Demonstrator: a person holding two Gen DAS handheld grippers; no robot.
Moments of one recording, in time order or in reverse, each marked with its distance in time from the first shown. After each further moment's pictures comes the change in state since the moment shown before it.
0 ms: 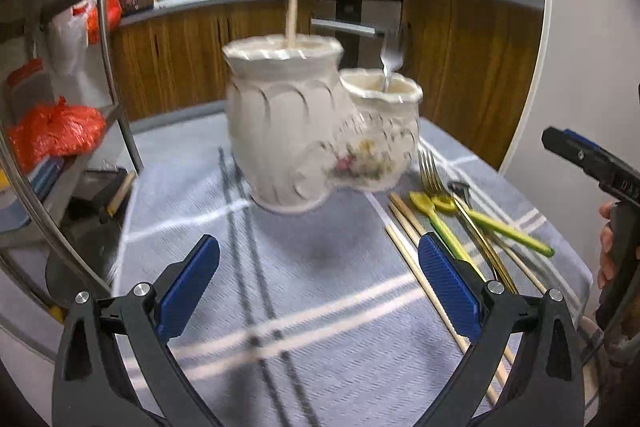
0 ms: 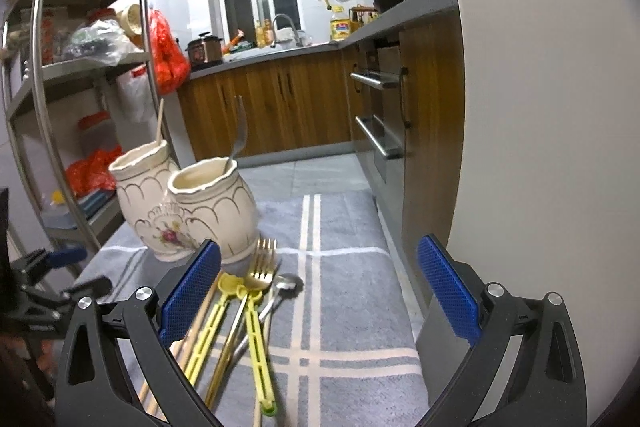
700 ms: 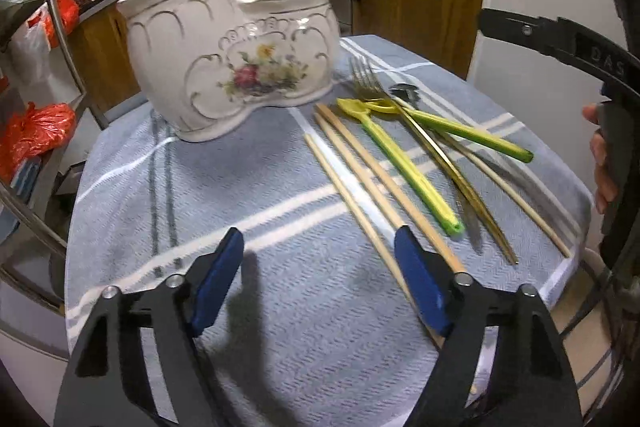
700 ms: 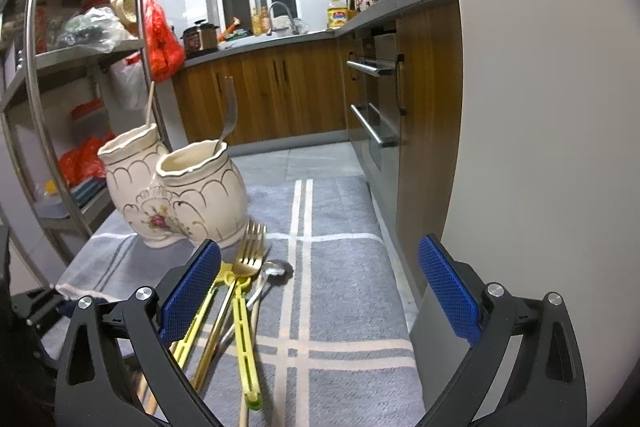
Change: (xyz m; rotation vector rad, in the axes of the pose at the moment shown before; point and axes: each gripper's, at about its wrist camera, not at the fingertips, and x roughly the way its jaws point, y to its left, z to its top) left arm 0.011 -0.060 -0.035 0.150 0.181 -0.027; right arm 0.007 -0.002 -0.007 -0.017 0.039 -0.019
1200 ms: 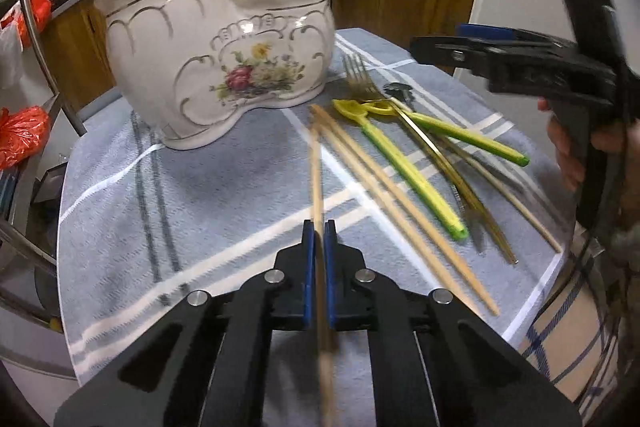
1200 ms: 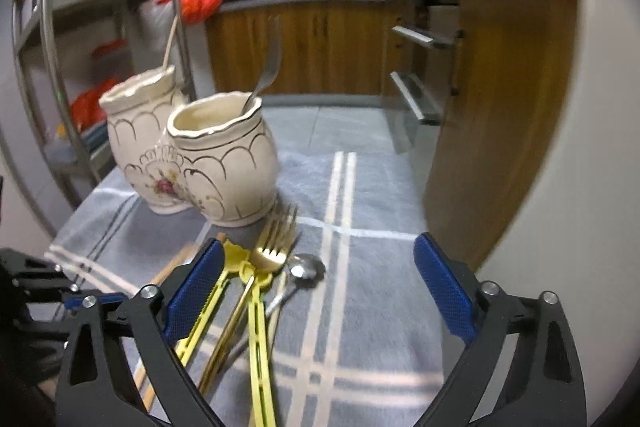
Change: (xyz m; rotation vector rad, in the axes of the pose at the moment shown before) left arm 0.008 0.023 0.014 0.034 0.053 -0.101; right arm 0.071 0.031 0.021 -0.167 0.217 0.120
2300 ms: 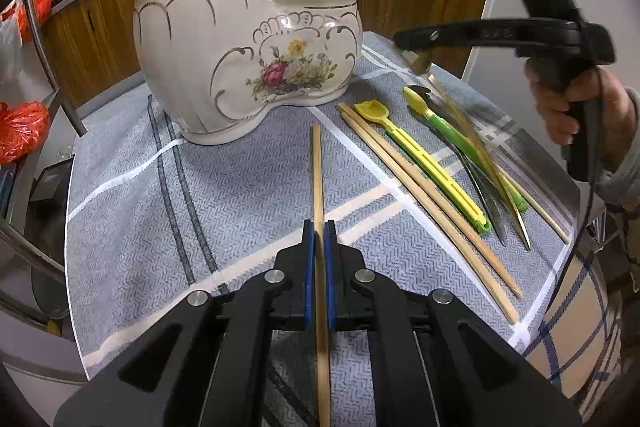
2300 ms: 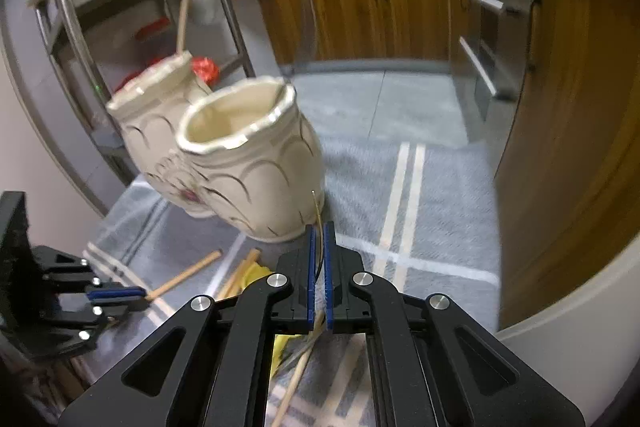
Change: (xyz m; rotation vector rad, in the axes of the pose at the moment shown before) left arm -0.005 0.027 -0.007 -0.011 -0.017 -0.022; right arm 0.019 -0.008 0.033 -0.007 0.055 0.224
